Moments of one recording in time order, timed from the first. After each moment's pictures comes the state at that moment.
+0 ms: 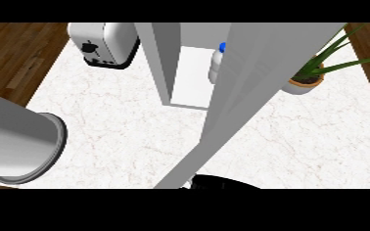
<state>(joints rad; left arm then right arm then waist) 0.59 0.98 -0.01 -1.89 1.00 -0.25 -0.64 -0.39 -0.06 0.59 -2.15 -0.56 0.10 0.66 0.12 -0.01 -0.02</state>
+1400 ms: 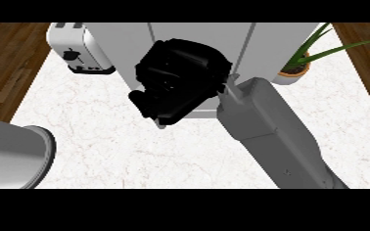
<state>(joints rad) 0.86 0.86 0.25 -1.89 0.99 -0.50 -0.63 -0.89 -0.06 0.35 -1.37 -0.94 0.20 0.60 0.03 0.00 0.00</state>
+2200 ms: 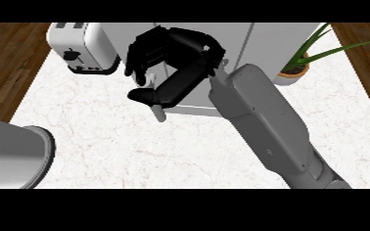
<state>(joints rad) 0.84 0.76 0.32 -1.88 0.98 -0.56 -0.54 -0.97 -0.03 0.29 -1.16 -0.72 0.35 0.36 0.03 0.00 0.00</state>
